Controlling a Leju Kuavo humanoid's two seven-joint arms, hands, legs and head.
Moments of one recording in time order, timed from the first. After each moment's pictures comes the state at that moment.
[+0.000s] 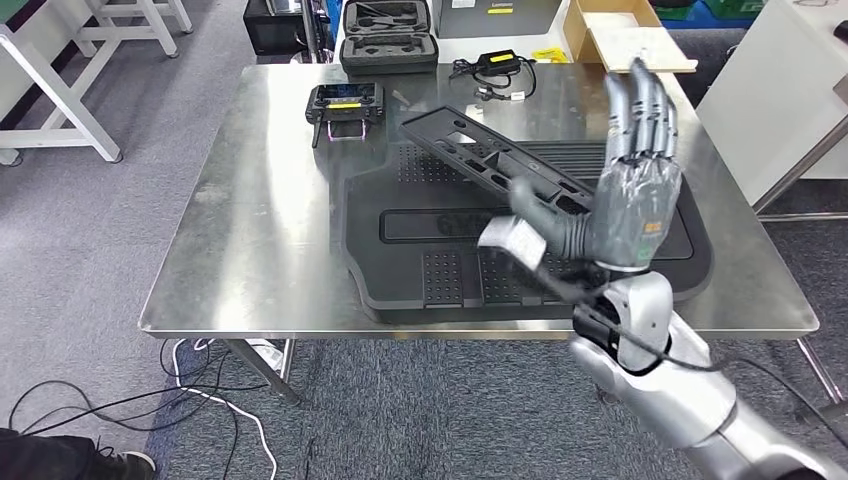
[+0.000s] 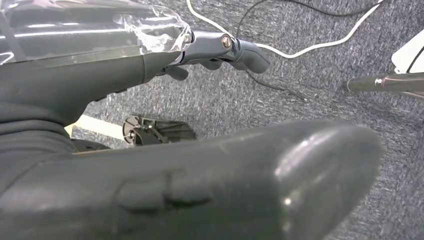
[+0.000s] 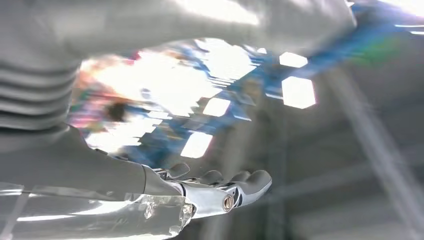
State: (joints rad) left arm -0.23 -0.13 1.44 -0.02 -1.57 0.26 -0.56; right arm -0.37 -0.42 0.34 -1.98 1.08 -0.69 0.30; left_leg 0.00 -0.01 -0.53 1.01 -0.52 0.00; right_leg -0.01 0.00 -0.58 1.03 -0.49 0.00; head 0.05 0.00
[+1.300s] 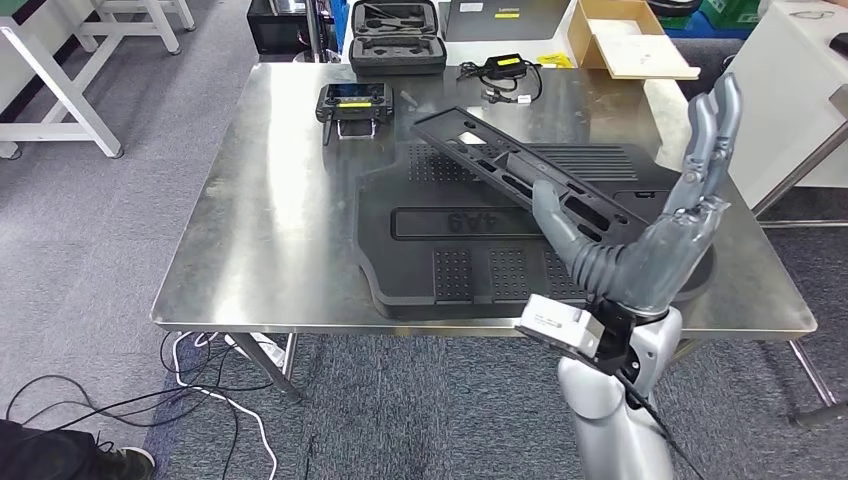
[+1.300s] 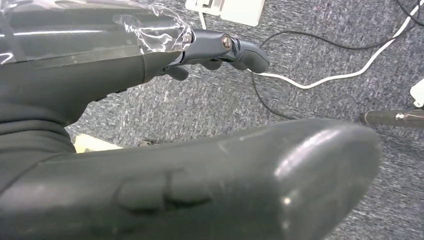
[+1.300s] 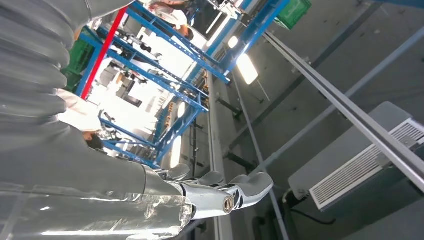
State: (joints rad) left arm -0.20 -0.14 1.46 -0.02 -1.57 0.37 -0.57; right arm -0.18 0.10 -0.02 -2.08 0.82 -0.70 -0.44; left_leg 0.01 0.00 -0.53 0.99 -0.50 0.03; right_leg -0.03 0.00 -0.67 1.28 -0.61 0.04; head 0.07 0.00
